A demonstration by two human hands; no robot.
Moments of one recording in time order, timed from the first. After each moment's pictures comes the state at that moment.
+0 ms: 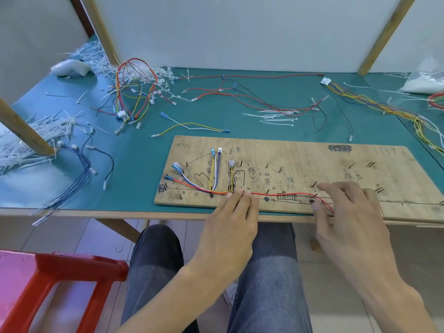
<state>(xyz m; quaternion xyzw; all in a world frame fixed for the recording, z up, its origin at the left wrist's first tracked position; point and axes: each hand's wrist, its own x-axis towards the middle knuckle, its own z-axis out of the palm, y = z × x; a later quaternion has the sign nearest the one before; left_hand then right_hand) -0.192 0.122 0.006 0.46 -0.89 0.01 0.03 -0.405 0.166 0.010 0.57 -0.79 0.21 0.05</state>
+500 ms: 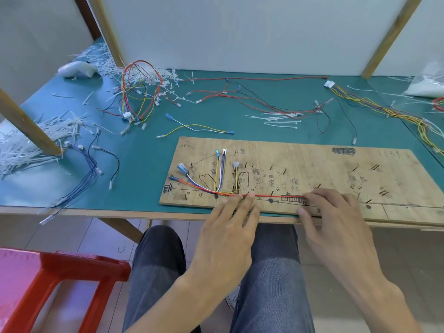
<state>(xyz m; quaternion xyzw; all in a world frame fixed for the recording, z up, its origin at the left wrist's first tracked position) -0.176 0.131 0.003 0.46 -0.88 -0.01 0.06 -0.392 0.160 -0.007 0.60 -0.78 0.19 0.01</state>
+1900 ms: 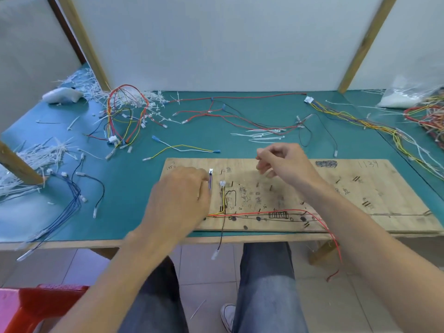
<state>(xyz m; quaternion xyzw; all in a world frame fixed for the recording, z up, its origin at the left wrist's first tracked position) -0.144 0.035 0.049 0.55 -0.80 -0.03 0.22 -0.399 0.008 0.041 0.50 -0.66 0.42 -0.37</state>
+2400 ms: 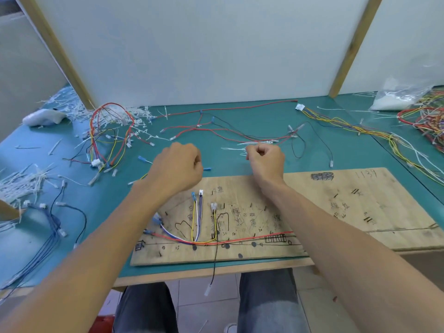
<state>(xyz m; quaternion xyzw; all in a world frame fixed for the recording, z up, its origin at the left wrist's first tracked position) -0.179 -0.103 0.061 0.55 -0.83 -0.06 0.07 -0.397 -0.091 -0.013 0.39 -0.71 0.55 -0.22</state>
